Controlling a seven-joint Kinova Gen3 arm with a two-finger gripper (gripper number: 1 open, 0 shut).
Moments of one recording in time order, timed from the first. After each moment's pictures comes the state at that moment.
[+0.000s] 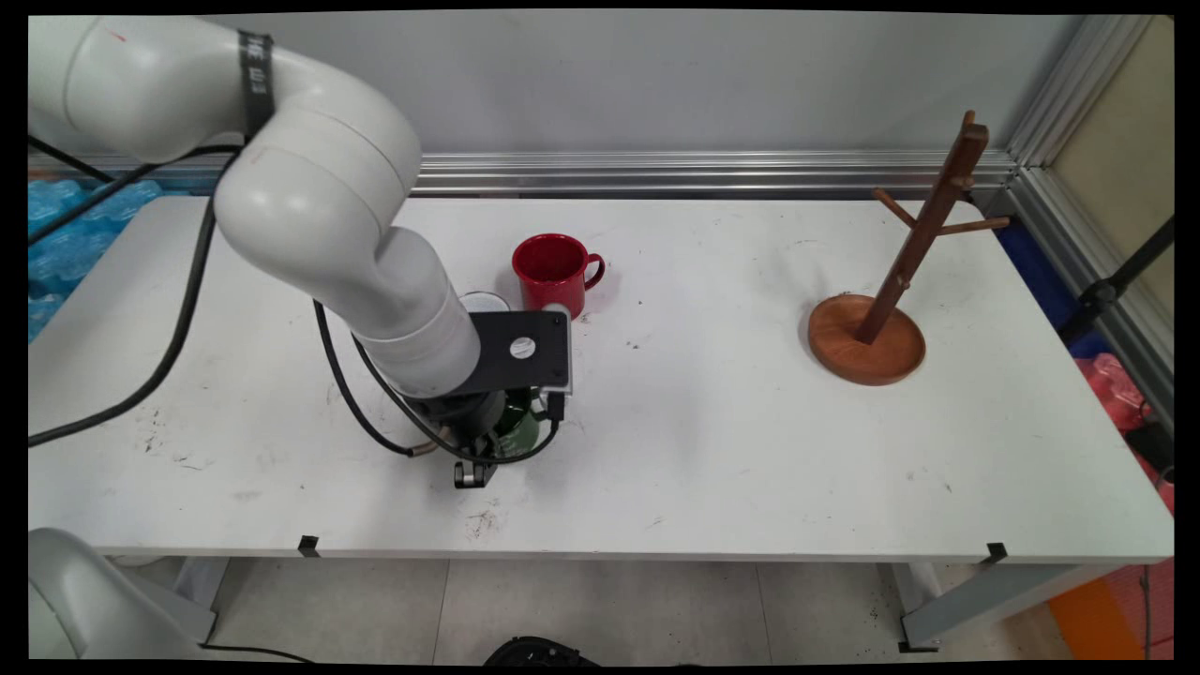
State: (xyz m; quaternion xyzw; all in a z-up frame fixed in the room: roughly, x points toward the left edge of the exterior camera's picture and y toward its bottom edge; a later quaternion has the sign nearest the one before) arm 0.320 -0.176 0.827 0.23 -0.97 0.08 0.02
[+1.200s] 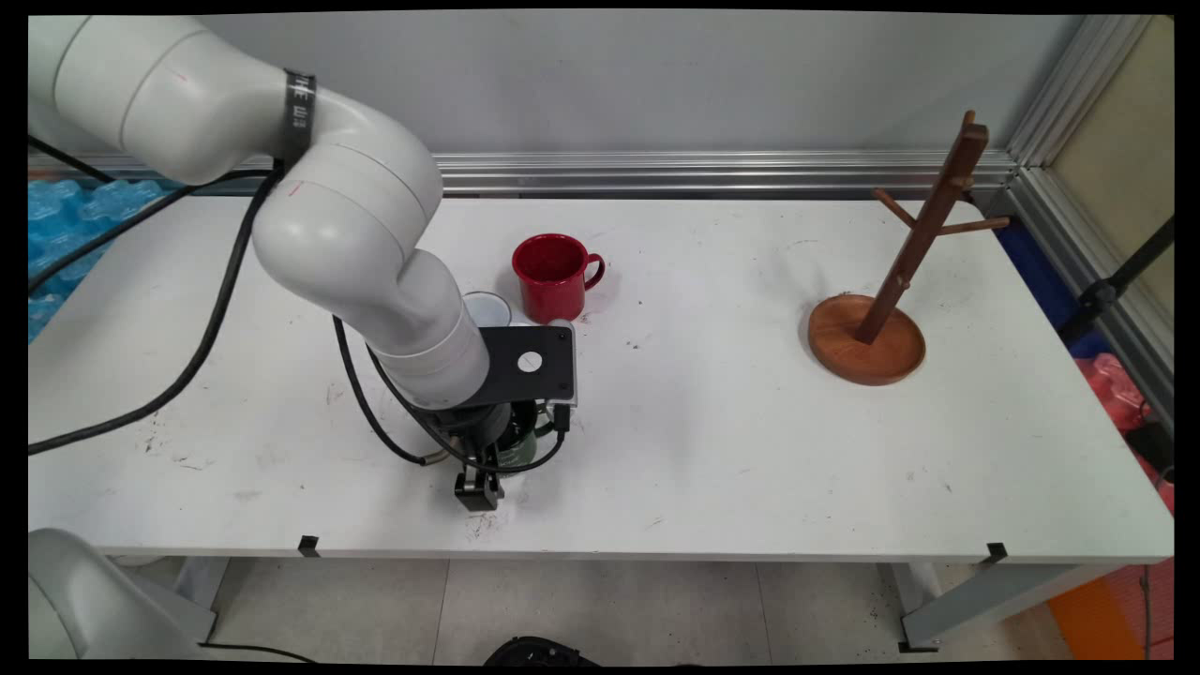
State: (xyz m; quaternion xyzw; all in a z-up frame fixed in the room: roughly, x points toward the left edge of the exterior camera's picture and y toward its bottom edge) arm 0.318 -0.182 0.806 0.23 -0.97 0.08 0.02
